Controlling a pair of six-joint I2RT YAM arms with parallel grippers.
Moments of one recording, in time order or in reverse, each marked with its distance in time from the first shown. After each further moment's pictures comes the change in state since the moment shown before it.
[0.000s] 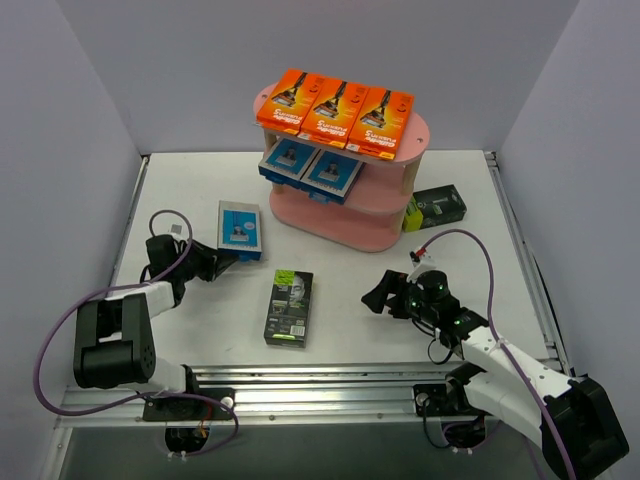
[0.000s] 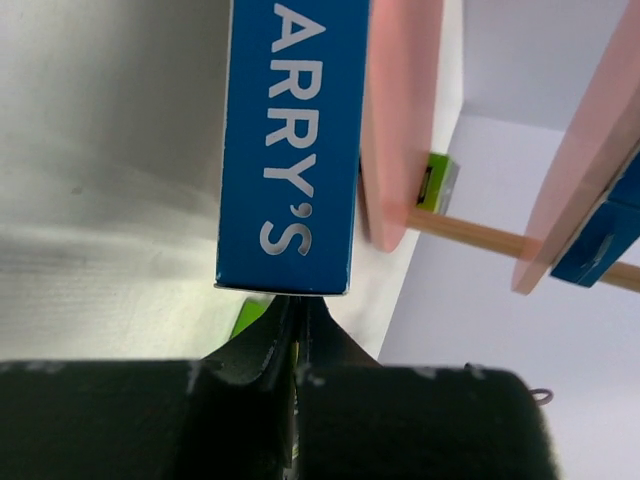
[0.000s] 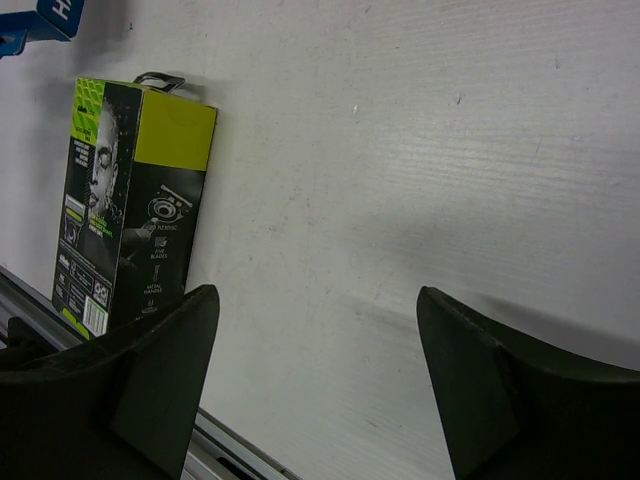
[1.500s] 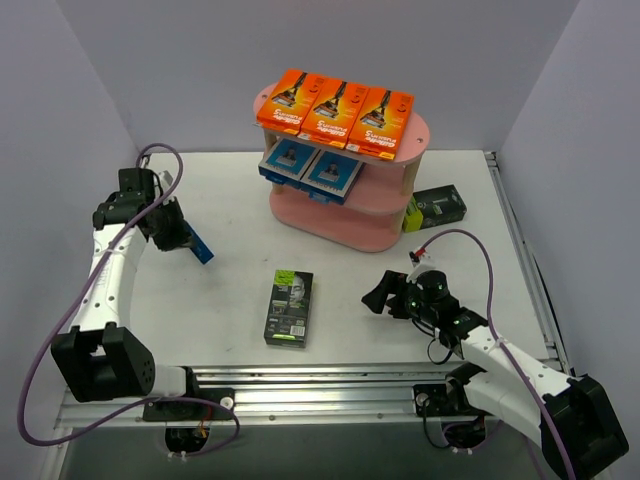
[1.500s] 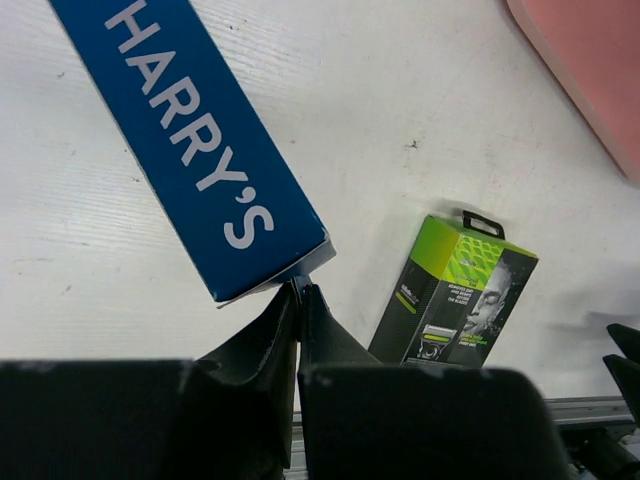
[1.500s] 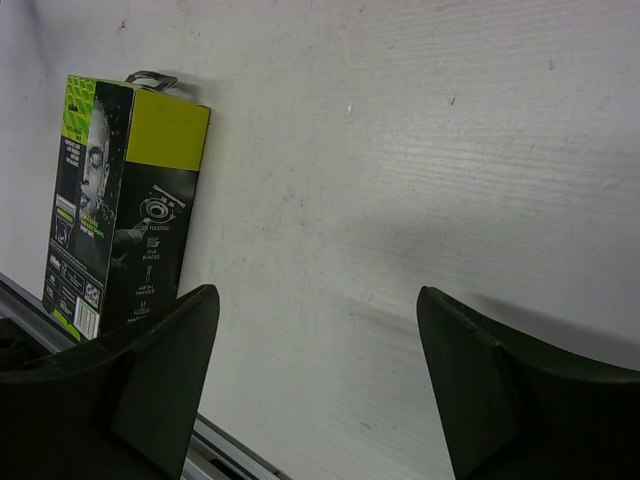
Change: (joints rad) left arm -0.020 -0.079 0.817 -1.341 -0.407 0.809; right arm 0.000 0.010 -0.001 0.003 0.006 -0.012
